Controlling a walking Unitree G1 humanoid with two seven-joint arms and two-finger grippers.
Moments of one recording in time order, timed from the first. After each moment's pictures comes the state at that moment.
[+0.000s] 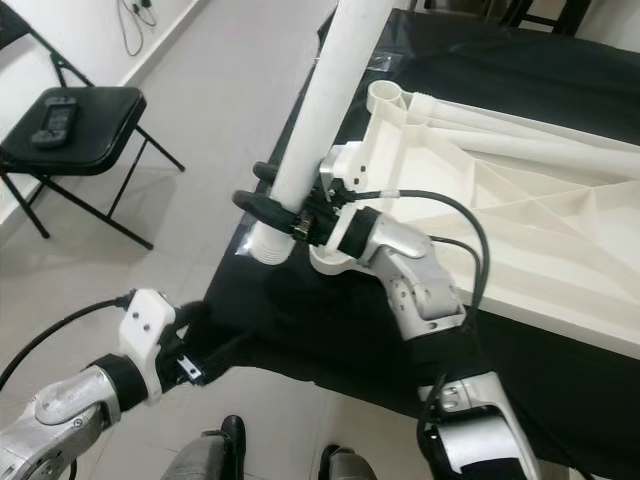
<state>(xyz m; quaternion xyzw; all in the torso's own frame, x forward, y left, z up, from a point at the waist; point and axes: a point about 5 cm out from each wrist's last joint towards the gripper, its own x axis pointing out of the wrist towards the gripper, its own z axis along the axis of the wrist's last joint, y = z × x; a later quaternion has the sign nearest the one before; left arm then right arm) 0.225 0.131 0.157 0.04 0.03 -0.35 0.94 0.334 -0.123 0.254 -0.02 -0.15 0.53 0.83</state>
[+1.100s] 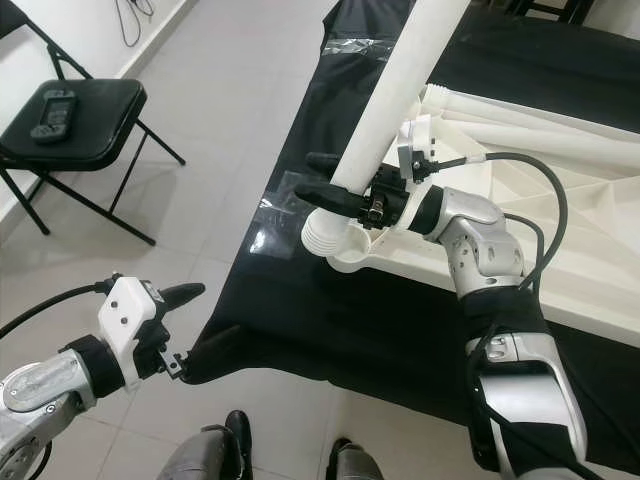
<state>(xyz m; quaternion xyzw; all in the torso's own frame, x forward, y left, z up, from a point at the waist) 0.226 0.146 0.183 0.10 -0.02 -0.38 0.92 0.347 -0.177 0.273 -0.02 -0.12 0.60 0.79</state>
